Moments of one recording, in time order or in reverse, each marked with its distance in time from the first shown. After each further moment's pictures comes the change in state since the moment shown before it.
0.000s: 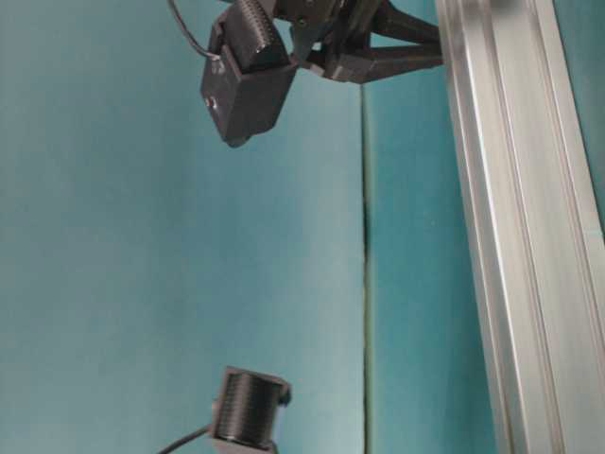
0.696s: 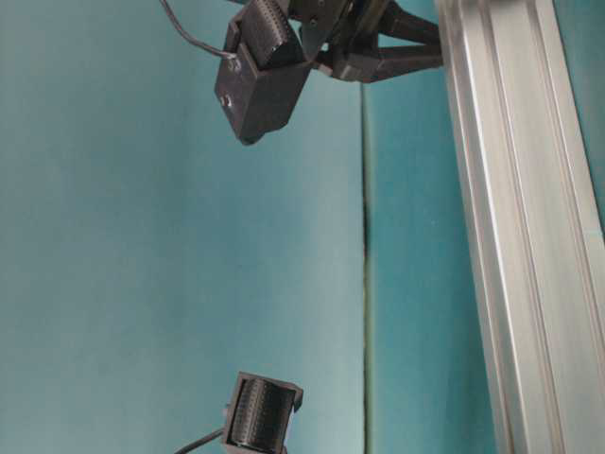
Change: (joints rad) left arm 0.000 0.005 0.014 0.000 -0.017 0.000; right arm -0.021 0.012 0.009 -0.002 -0.008 -0.034
